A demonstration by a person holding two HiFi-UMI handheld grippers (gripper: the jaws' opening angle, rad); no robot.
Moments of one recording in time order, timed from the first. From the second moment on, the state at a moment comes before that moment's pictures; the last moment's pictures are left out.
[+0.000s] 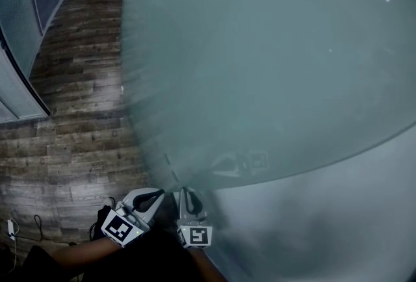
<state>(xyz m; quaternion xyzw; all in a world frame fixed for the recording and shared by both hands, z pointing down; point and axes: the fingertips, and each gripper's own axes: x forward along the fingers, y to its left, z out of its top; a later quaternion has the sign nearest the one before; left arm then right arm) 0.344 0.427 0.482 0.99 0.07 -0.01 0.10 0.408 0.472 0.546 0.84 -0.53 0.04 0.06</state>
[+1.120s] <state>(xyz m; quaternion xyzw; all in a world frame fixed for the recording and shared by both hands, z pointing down) 0.236 0.348 0.469 0.99 0.01 -0.03 0.11 0.363 0.502 0.508 0.90 -0.42 0.05 0.03</state>
